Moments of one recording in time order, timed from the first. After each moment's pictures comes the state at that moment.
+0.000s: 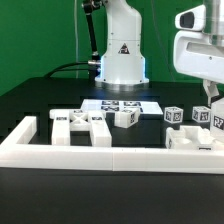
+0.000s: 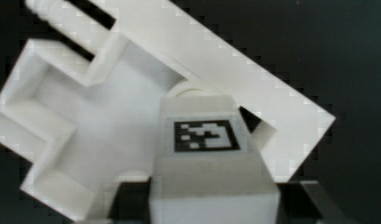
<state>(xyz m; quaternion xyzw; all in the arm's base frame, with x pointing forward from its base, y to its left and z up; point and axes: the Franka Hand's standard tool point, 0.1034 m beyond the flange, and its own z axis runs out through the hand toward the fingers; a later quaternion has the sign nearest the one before) 0.628 0.121 0.087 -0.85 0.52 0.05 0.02</state>
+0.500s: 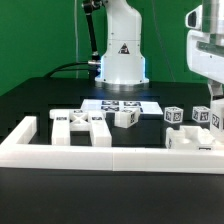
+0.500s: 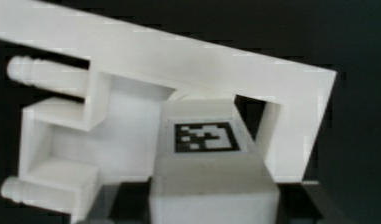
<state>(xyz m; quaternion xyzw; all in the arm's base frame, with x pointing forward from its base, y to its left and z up) 0.623 0.122 0.086 -0.76 0.64 0.04 0.02</state>
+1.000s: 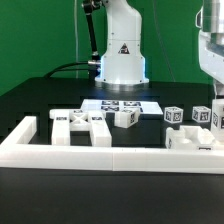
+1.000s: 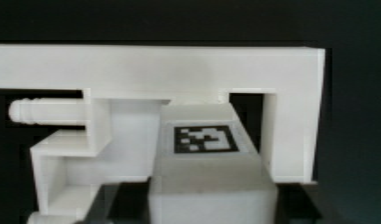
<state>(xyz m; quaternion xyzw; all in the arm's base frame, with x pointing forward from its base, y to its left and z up) 0.623 0.124 0.087 -0.71 0.70 0.04 0.02</state>
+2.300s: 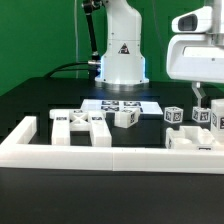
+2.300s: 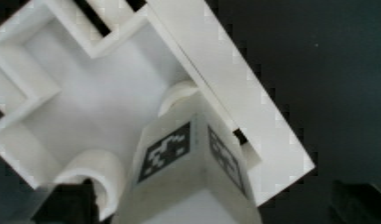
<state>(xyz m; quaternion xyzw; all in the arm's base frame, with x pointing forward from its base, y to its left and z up) 0.624 0.127 0.085 -0.97 0.25 0.01 0.04</state>
